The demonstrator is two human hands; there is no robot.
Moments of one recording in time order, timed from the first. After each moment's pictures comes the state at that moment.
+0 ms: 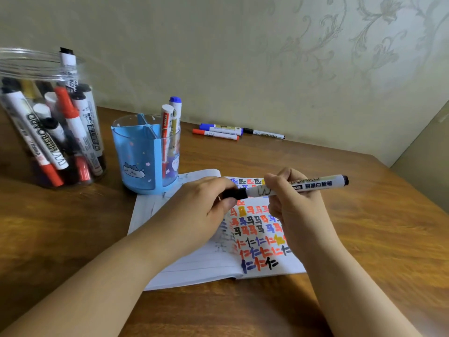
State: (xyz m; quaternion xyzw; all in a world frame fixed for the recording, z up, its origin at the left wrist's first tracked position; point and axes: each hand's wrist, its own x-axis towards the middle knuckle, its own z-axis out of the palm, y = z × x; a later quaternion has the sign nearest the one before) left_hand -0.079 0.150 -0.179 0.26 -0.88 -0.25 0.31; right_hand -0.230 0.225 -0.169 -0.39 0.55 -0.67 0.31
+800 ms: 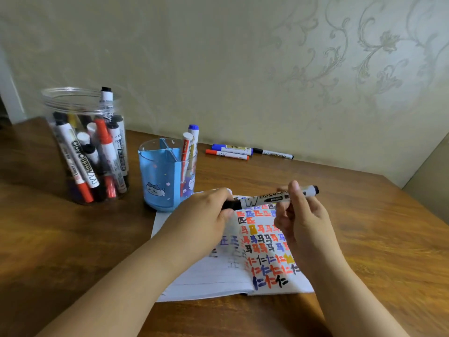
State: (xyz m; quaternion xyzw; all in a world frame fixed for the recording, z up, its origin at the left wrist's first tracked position) left_hand -0.071 0.149 -0.167 0.34 -0.88 -0.18 0.28; right_hand -0.225 0.227 -0.164 -0.33 0.54 -0.69 0.35
